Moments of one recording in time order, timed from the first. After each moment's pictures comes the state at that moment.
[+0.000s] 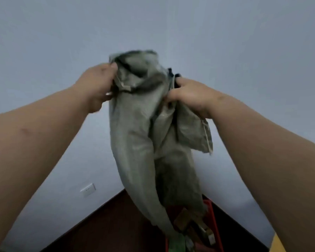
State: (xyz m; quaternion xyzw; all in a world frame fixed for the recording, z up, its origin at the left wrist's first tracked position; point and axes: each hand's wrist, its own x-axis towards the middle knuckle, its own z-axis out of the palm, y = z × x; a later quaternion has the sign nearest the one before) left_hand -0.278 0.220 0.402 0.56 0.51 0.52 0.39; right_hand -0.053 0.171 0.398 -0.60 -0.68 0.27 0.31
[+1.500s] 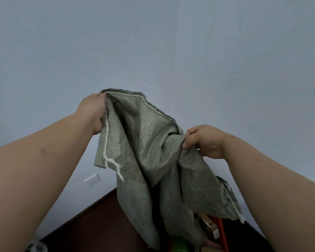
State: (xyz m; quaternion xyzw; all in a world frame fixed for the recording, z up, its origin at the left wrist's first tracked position) left_hand -0.306 0.257 0.317 0.37 0.64 0.50 0.44; right_hand -0.025 0.197 0.273 -0.59 -0.50 0.58 0.26
